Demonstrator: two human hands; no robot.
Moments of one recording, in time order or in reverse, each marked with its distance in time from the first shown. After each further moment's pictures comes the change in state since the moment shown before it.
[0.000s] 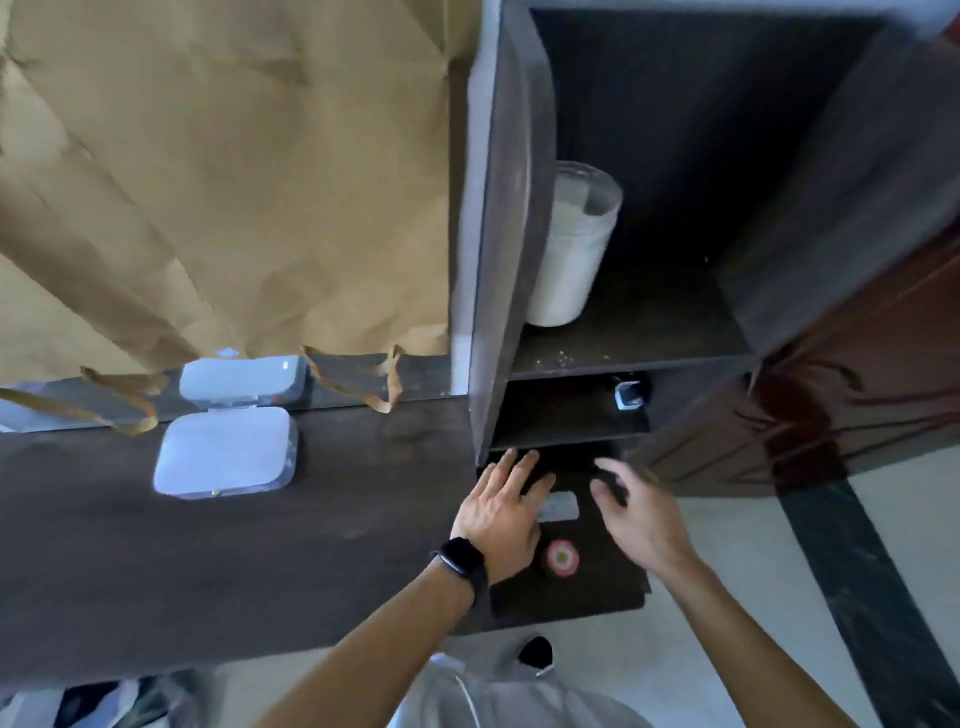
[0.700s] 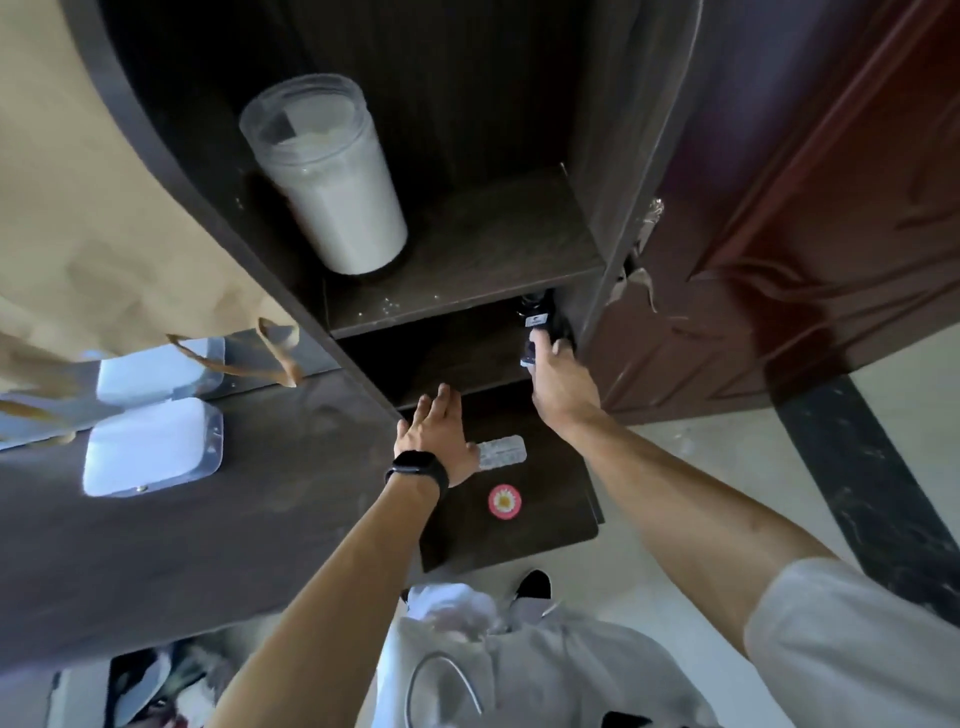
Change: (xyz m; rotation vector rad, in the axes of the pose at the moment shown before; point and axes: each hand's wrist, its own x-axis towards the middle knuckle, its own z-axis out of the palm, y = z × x) left_hand 0.083 0.051 0.020 0.057 -0.335 -0.500; right_hand 0.101 0.060 -0.014 -0.189 0.053 -0.099
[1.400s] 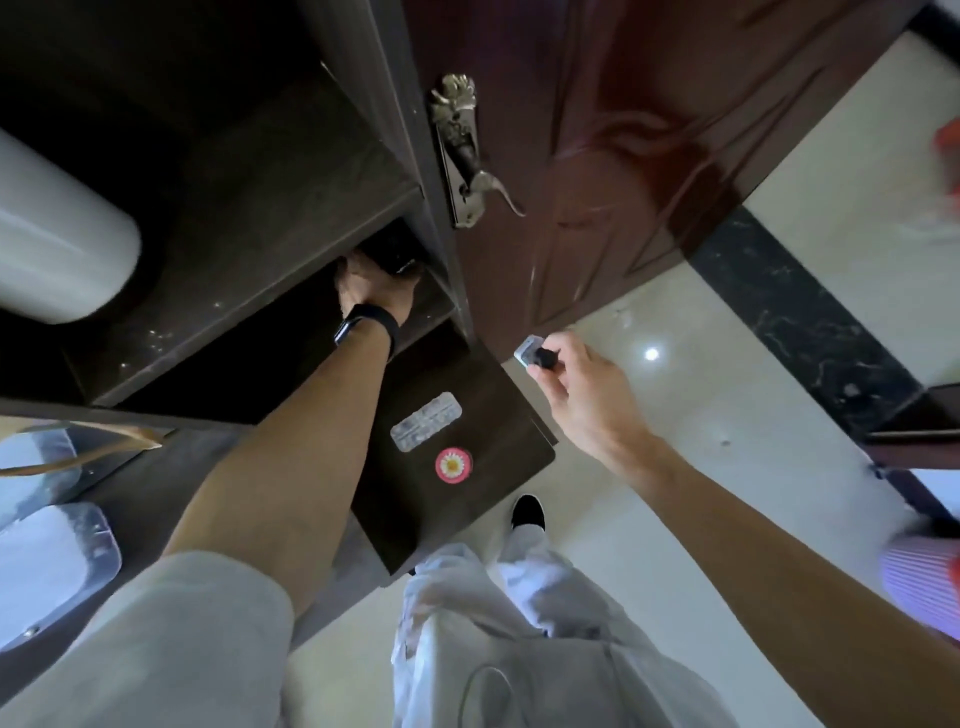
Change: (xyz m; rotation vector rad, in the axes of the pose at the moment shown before) left_hand 0.136 0.107 -0.041 -0.544 0.288 -0.086; right_hand -0.116 0.096 -0.010 0.264 0.288 0.161
